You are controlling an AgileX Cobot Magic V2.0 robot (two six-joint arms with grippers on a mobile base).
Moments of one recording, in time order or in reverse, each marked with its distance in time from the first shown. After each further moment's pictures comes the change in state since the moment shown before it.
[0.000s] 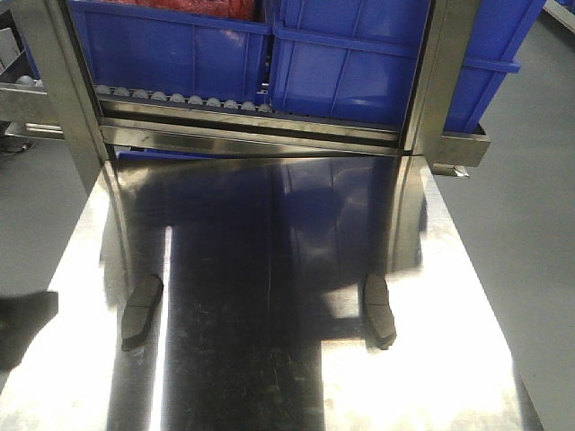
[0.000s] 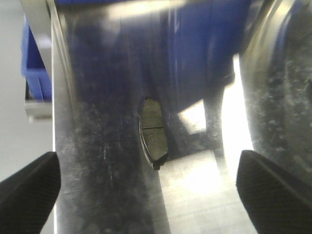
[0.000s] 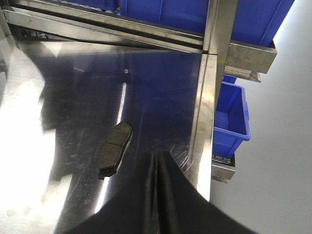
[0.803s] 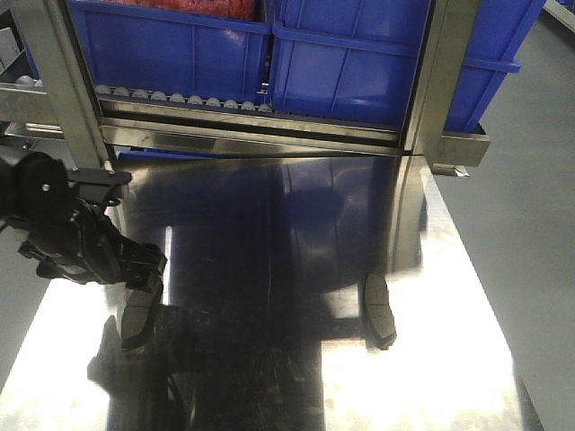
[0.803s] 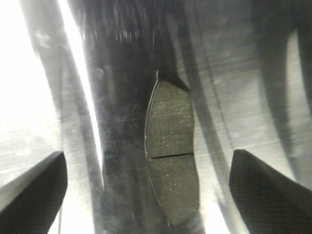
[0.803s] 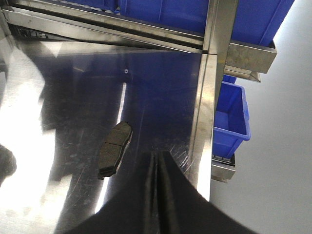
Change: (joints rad) left arm 0.000 0.975 -0.516 -0.002 0.186 0.045; right arm 0.000 0.000 0.000 0.000 0.000 0.000
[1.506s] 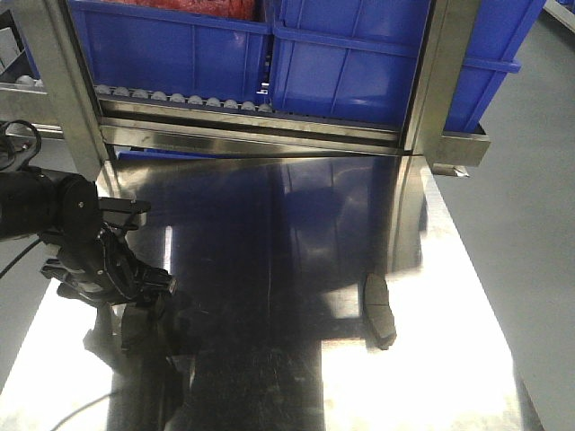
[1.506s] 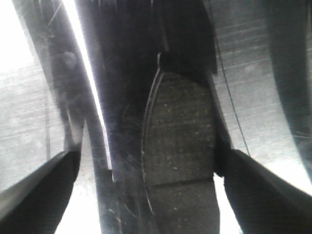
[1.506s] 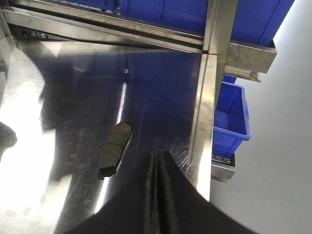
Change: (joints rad) left arm 0.000 0.134 -0.013 -0.021 -0.014 0.030; right arm 0.000 0.000 0.000 0.000 0.000 0.000
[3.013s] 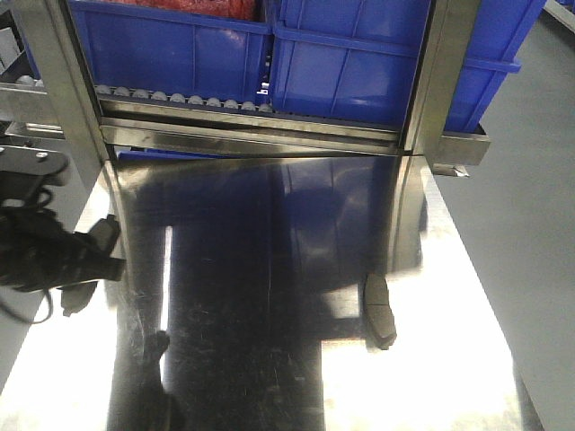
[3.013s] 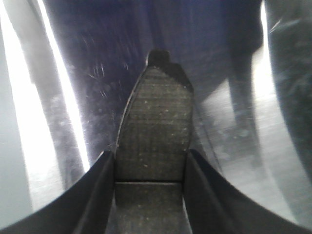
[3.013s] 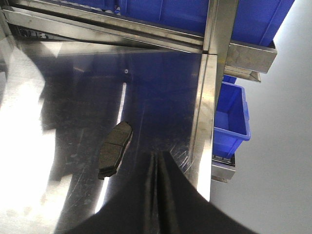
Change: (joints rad) left arm -0.001 -0.609 0.283 -0.003 -0.152 0.031; right arm 0.000 0.000 0.000 0.000 0.000 0.000
